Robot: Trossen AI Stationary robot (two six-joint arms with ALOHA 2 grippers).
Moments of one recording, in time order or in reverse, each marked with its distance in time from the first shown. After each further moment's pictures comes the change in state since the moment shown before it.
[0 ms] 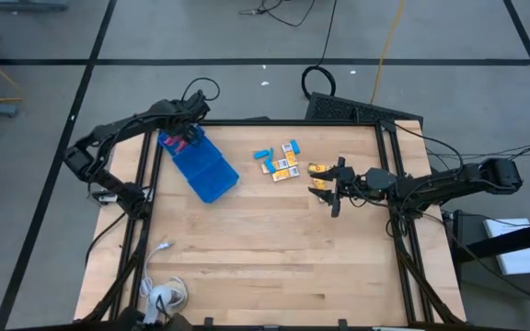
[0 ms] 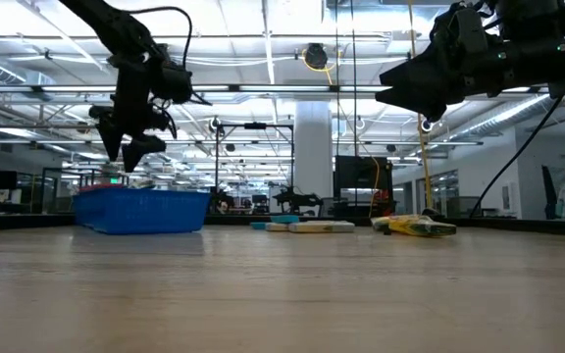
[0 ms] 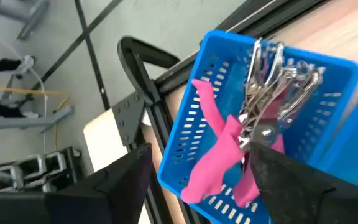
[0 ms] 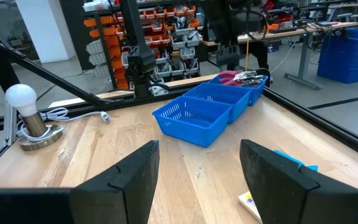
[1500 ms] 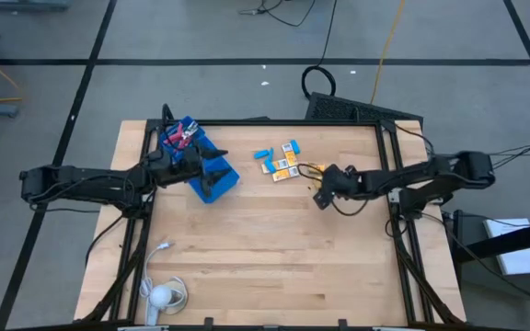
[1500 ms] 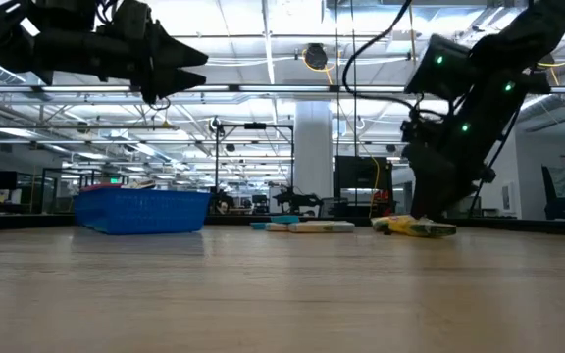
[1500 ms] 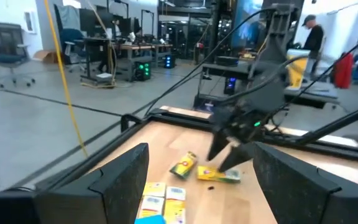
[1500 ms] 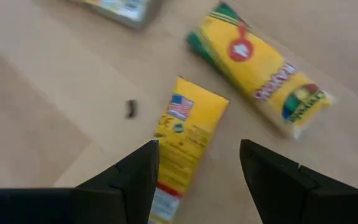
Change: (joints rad) left arm -0.581 -0.548 -0.757 1.601 0.571 0.093; right arm -0.079 0.375 0.276 -0.927 0.235 0.548
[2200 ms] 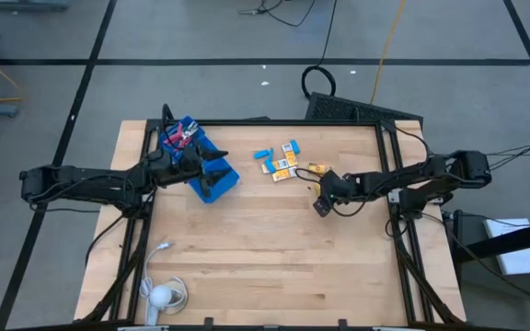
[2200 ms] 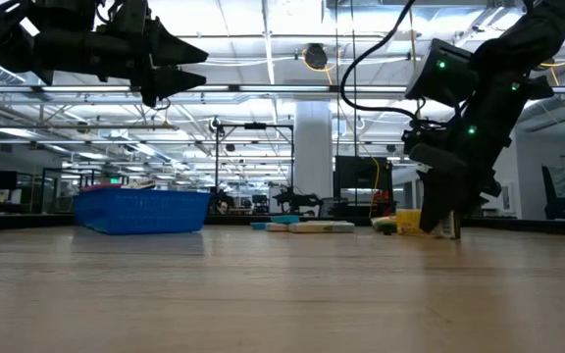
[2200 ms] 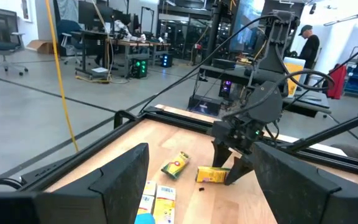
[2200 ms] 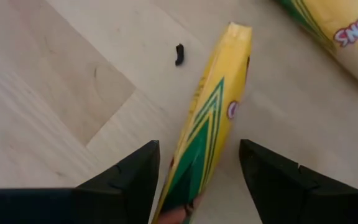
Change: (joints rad) left arm 0.000 0.000 0.000 0.001 0.004 -0.065; right arm 0.036 0.020 -0.011 0.009 -0.179 0.038
